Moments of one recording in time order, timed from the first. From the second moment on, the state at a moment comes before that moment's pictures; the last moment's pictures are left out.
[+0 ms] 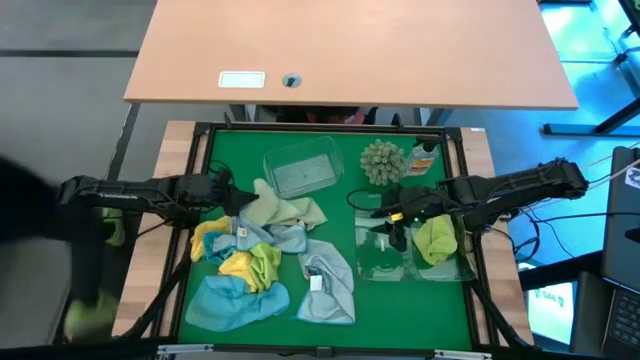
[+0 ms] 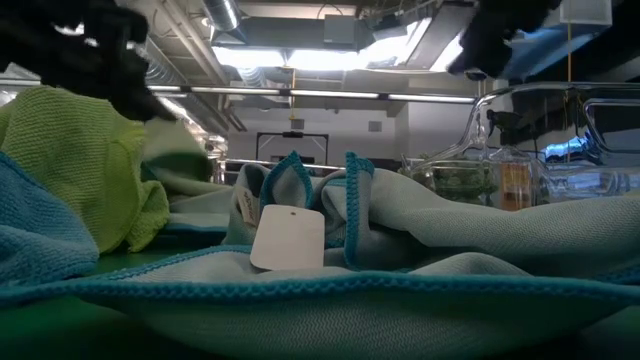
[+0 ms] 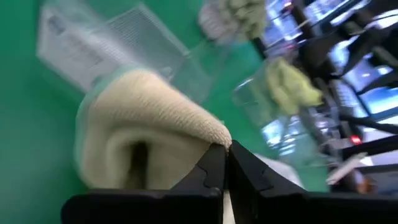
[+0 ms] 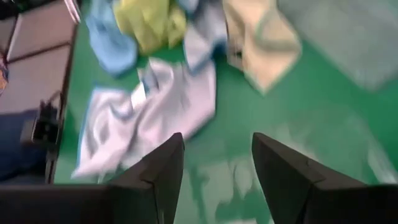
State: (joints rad) left arm 0.04 0.45 0.28 -0.23 -0.20 -0.95; right arm 0.19 1.14 0.93 -0.49 0.05 0.37
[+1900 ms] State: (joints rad) left arm -0.15 1.21 0.42 0.86 -0.27 -0.75; right arm 0.11 1.62 0.93 0.60 0.15 -0.03
